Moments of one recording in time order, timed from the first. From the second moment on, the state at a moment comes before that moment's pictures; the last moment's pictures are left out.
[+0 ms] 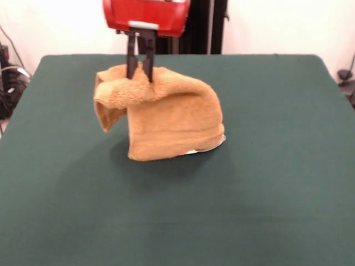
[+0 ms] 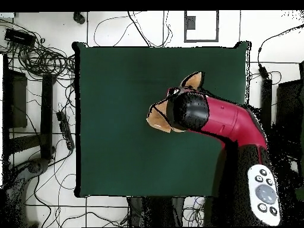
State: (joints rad) arm -0.27 -0.72 -0.01 1.48 -0.05 0.57 1.57
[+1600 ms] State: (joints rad) arm -0.29 -0.77 0.09 1.20 -0.12 0.82 1.57
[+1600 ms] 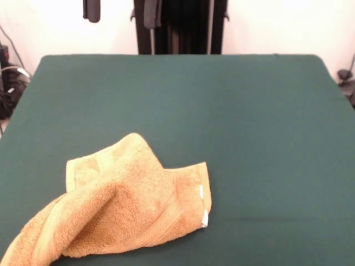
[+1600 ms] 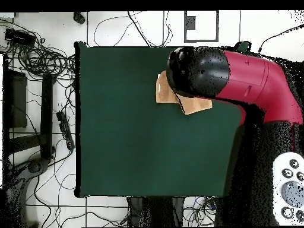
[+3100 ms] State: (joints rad) arm -0.16 -0.68 0.07 1.30 -0.09 0.48 1.57
